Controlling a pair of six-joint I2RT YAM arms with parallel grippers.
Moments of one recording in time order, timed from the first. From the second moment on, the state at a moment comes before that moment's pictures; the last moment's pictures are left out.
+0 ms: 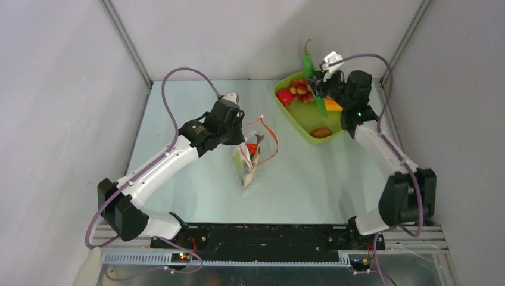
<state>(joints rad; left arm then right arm) -0.69 1.37 1.30 -0.71 -0.20 -0.57 0.20 1.54 1.26 0.20 -0.36 -0.36</state>
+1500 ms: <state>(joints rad) -0.67 1.21 1.19 -0.65 -0.07 -0.71 1.04 1.39 0.62 1.09 0.15 0.10</state>
